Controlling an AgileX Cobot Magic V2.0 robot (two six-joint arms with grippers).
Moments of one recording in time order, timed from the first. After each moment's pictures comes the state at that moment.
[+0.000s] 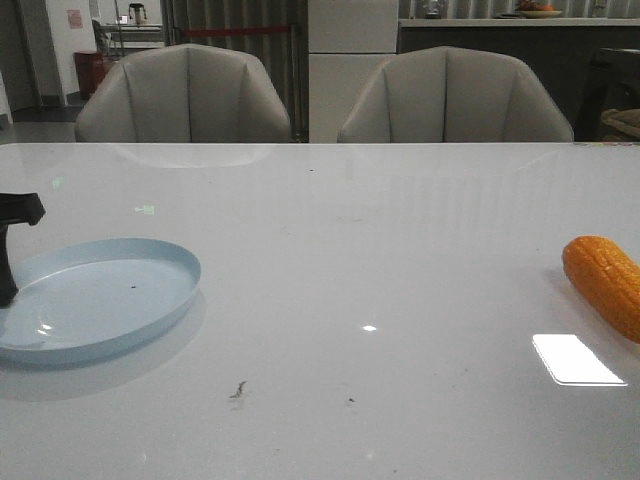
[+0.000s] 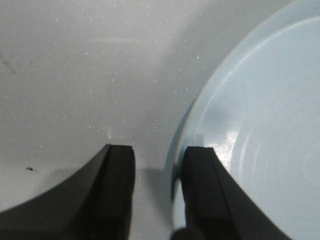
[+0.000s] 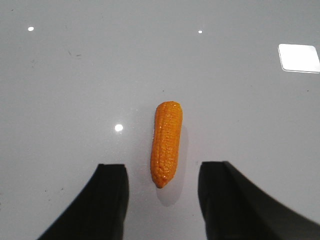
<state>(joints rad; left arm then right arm) 0.00 1.91 -1.19 -0.20 0.75 0.11 -0.02 0.64 -0.63 0.15 0.60 -0.11</state>
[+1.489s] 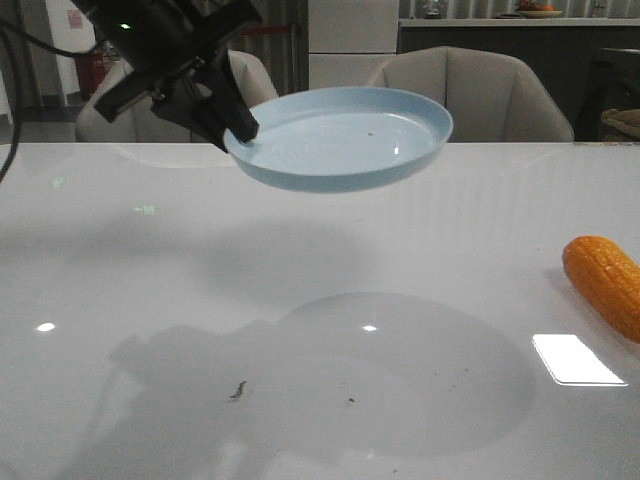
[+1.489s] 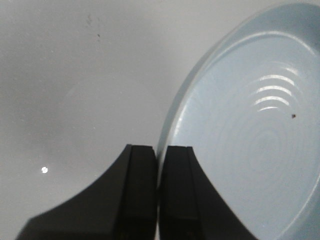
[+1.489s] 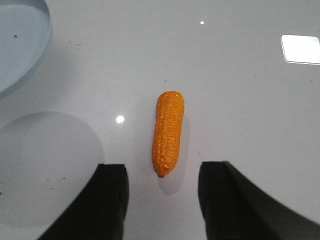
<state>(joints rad) -0.34 1.98 -1.67 -0.60 0.97 0.12 -0.02 0.64 -0.63 0.15 0.64 -0.11</state>
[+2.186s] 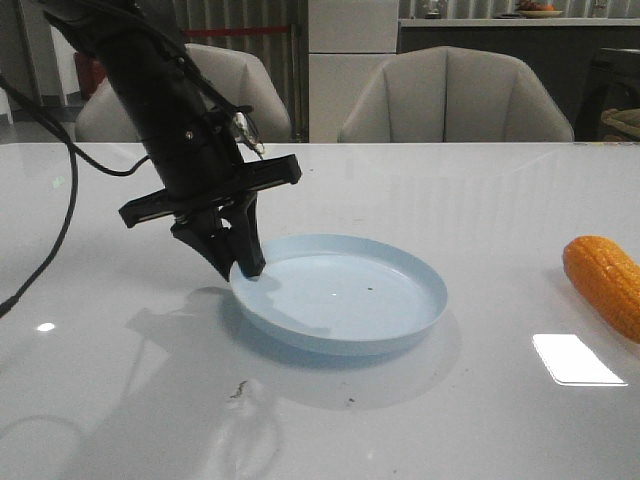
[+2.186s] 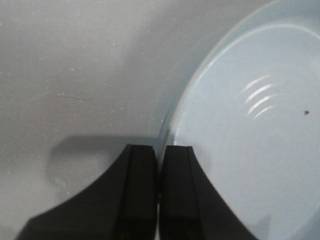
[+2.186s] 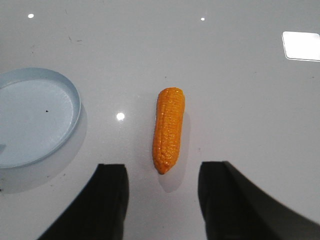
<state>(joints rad) -0.42 2.17 -1.67 -0.37 1.01 0.01 -0.02 0.64 -0.63 0.15 0.65 -0.11</state>
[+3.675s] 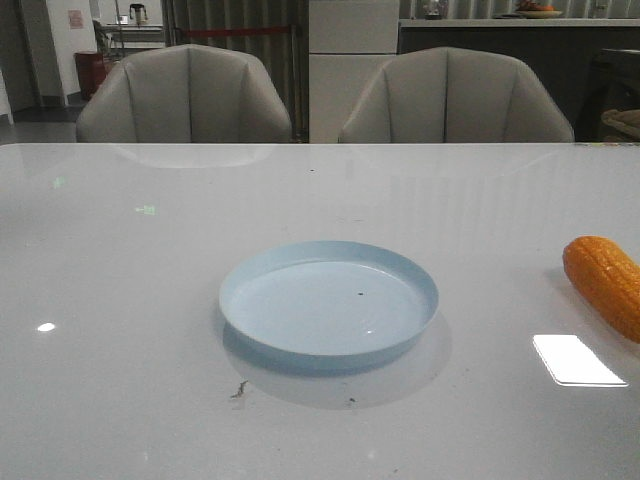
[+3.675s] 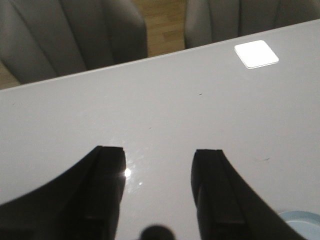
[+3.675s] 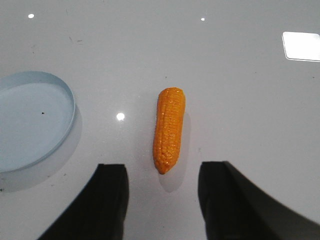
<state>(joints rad) -0.27 1.47 -1.66 0.05 0.75 0.06 -0.02 0.64 -0.63 0.15 0.65 -0.11</state>
